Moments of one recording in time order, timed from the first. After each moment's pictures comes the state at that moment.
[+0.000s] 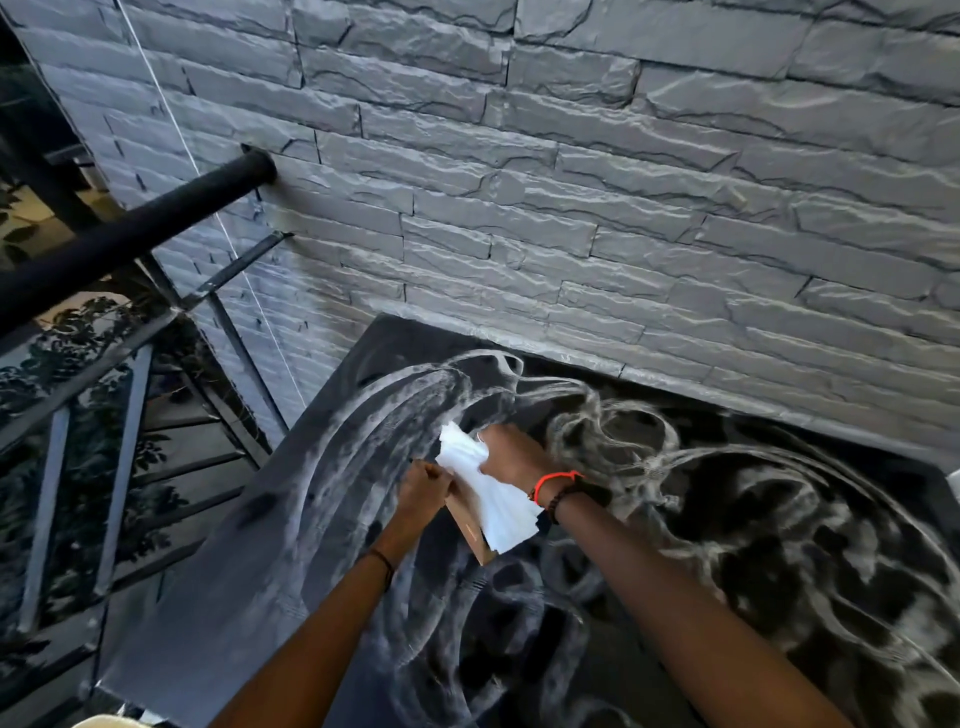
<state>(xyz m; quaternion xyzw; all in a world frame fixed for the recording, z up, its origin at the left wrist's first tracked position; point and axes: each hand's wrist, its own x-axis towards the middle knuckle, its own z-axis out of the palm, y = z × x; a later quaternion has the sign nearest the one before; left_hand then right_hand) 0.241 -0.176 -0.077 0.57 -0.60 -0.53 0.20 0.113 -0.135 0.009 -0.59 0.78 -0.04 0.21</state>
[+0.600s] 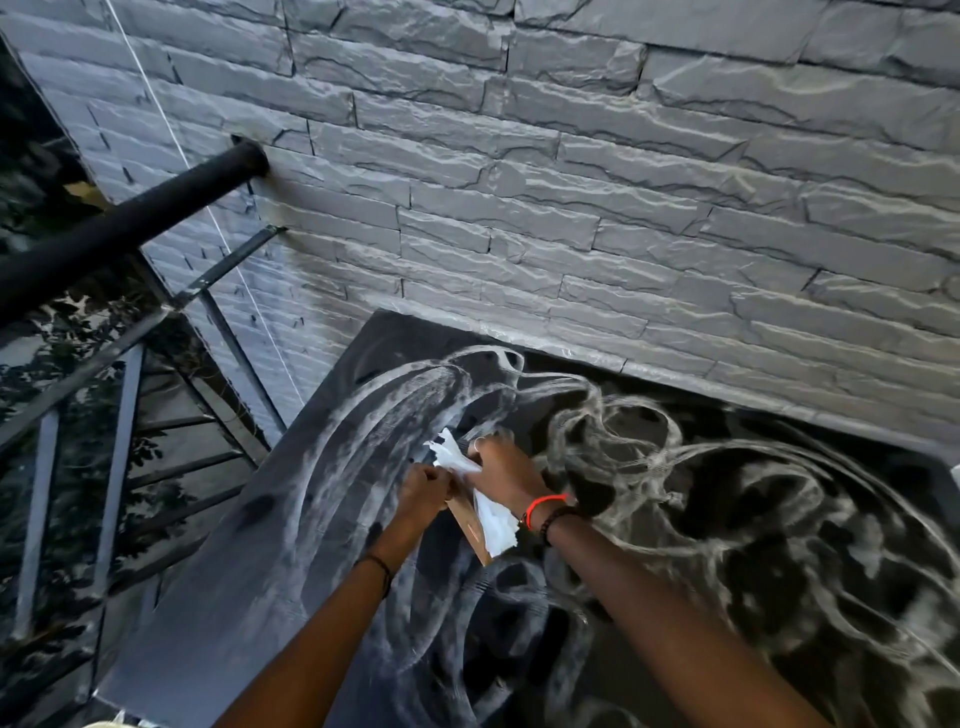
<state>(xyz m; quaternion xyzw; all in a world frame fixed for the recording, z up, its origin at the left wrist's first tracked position) 0.242 -0.183 -0.093 0.57 -0.55 -0.58 0.18 0.126 -0.130 -0.019 -0.56 0.78 -0.14 0.23</state>
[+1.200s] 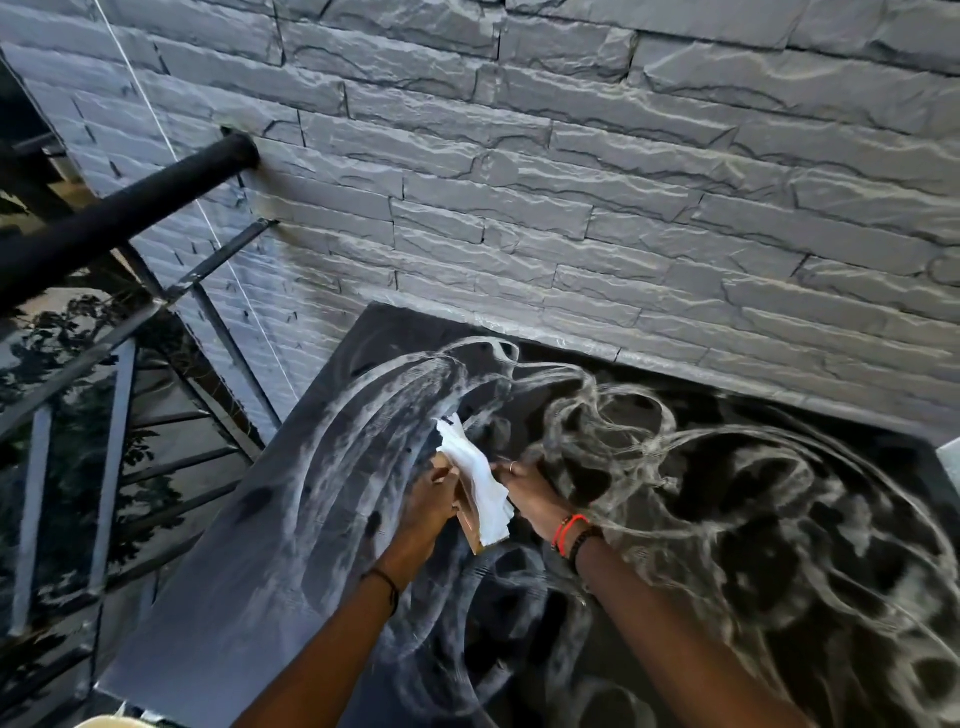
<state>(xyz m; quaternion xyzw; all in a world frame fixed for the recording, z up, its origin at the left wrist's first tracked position) 0.241 -0.153 -0.103 0.55 -0.46 -0.67 0.21 0.113 -0.092 -0.064 -0.28 0.73 -0.39 0.49</state>
